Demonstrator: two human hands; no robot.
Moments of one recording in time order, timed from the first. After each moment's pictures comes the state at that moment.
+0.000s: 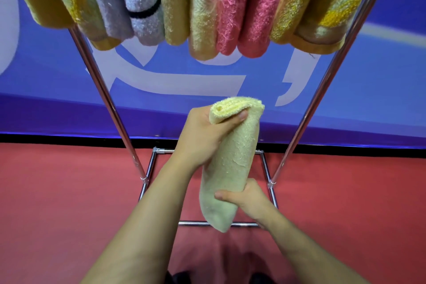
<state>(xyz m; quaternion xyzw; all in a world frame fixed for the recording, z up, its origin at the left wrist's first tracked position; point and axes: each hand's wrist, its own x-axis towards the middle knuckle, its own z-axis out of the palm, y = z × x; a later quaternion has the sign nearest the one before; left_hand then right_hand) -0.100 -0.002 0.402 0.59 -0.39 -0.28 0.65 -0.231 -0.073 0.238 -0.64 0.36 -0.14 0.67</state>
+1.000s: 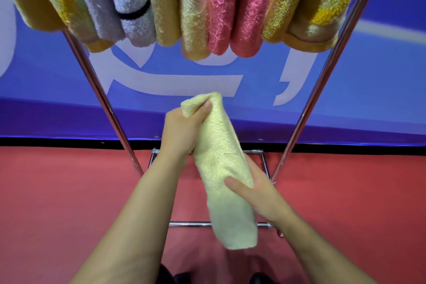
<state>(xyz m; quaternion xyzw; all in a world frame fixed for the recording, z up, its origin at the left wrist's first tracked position) -0.074 -0.014 0.383 0.65 -0.21 -0.26 0.68 -0.254 -0.075 0.290 -0.70 0.24 -0.21 0.64</state>
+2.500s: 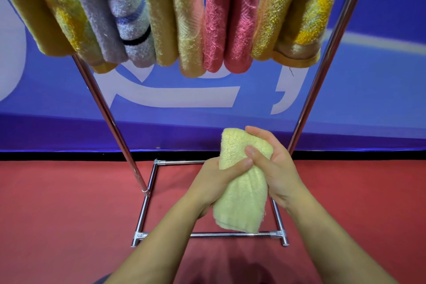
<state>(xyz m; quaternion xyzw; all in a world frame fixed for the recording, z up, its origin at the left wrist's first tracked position) -0.135 0.003 0.346 0.55 -0.28 -0.52 0.59 -0.254 -0.097 0.354 -0.56 0.22 -0.34 0.72</state>
